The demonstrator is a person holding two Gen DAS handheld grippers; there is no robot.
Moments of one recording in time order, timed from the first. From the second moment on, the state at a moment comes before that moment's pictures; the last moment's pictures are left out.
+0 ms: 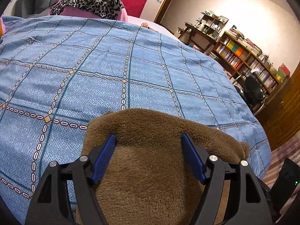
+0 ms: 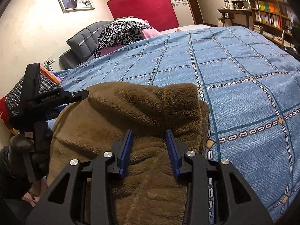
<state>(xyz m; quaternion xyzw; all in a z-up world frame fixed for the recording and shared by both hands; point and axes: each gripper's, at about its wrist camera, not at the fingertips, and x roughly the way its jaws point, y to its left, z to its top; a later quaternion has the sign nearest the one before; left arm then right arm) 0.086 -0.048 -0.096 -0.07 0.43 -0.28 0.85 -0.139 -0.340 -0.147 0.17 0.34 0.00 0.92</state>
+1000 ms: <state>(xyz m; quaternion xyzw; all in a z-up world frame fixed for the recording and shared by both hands) 0.064 0.015 -0.070 -0.10 0.46 -0.26 0.84 -0.183 -0.362 -0.111 0.21 0.33 -0.03 0.92</state>
